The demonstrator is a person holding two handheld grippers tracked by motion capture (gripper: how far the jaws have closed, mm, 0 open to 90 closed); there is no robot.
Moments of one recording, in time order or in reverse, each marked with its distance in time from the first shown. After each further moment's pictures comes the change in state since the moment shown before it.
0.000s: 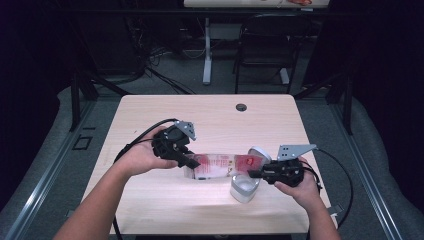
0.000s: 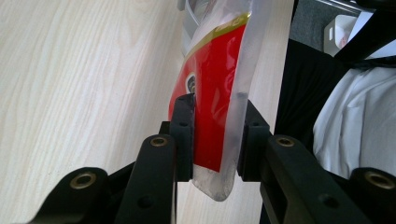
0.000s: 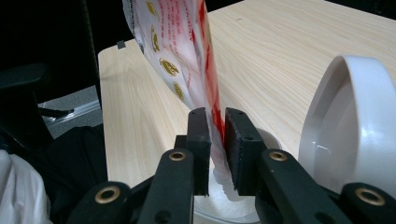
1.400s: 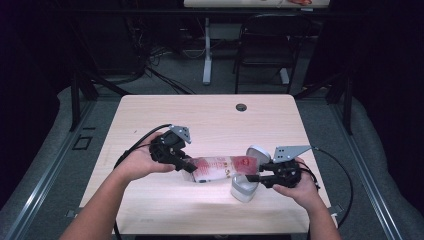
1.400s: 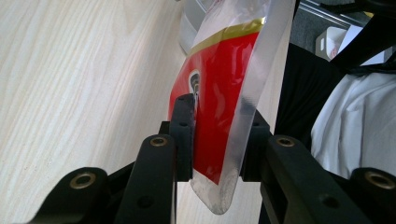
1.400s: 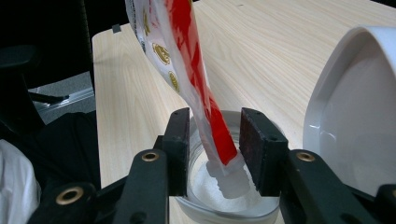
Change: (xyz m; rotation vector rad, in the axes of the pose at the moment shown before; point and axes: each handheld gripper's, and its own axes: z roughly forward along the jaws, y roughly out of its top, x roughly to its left) left arm 0.009 -0.022 0.015 -0.039 -0.030 -0.058; right arm -0.001 -0.004 0.008 0.049 -0.005 -0.027
